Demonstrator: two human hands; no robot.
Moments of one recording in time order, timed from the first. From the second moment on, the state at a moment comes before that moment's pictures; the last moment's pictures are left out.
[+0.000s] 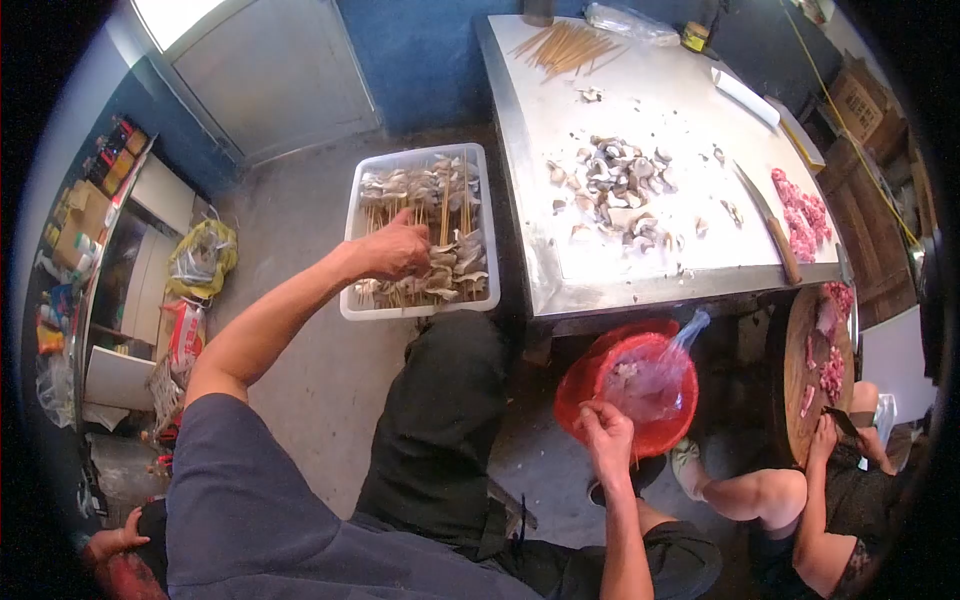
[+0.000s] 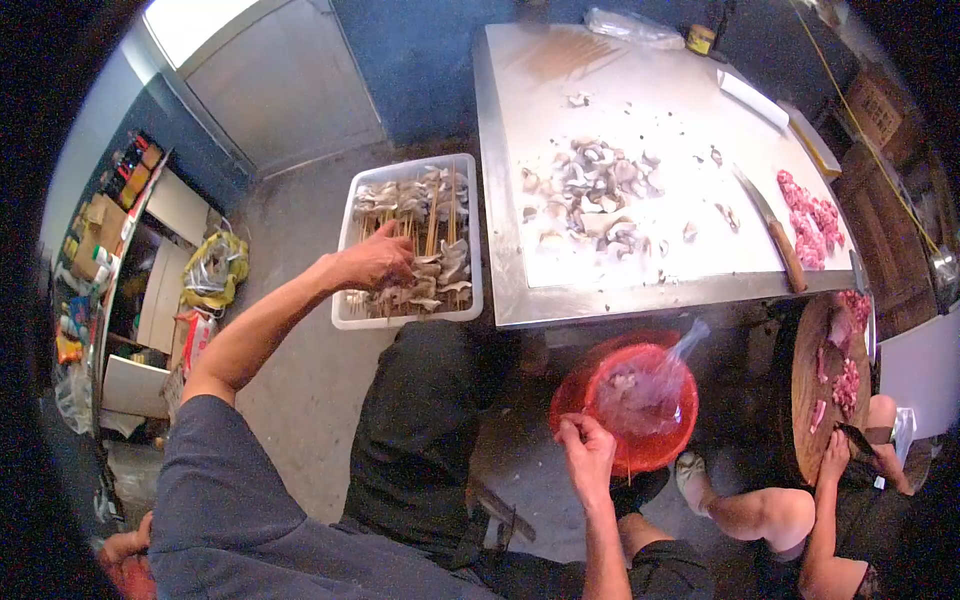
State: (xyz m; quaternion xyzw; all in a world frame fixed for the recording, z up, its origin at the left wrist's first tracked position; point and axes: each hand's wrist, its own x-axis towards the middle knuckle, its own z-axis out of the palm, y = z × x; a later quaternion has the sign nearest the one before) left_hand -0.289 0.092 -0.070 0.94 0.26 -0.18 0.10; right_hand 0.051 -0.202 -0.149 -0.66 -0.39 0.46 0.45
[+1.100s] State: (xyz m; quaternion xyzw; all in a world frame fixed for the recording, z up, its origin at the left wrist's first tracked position) left_hand -0.311 0.099 -0.155 0.59 0.67 0.32 0.32; right_hand 0.053 -0.214 -0.175 -0.67 -0.45 0.44 0.39
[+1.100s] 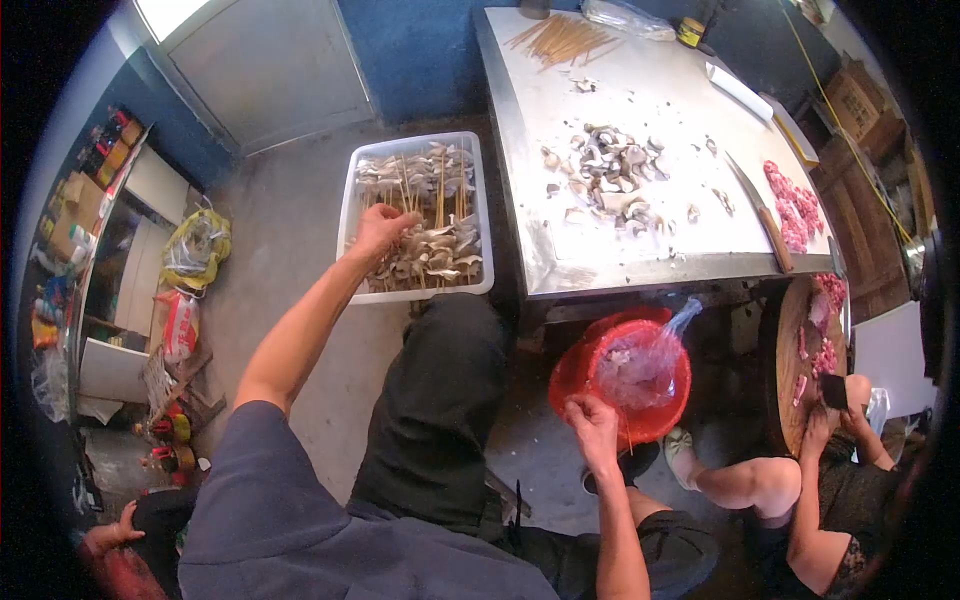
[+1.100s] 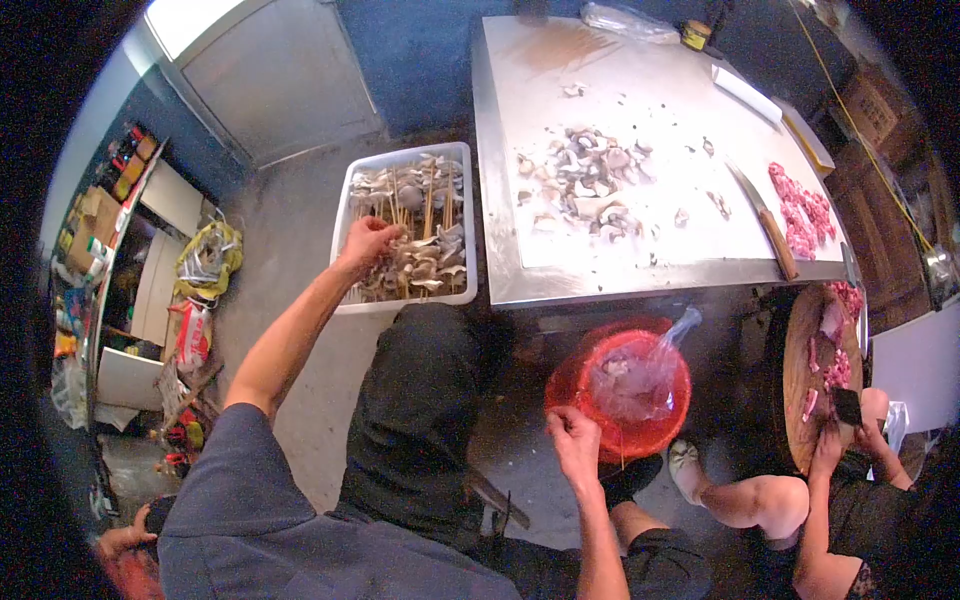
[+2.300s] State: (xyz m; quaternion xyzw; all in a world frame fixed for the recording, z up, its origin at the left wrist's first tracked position) left_hand -0.279 0.055 -0.132 0.91 0.34 0.22 0.10; right_hand 0.053 -0.215 -0.192 -0.68 -0.47 0.43 0.36
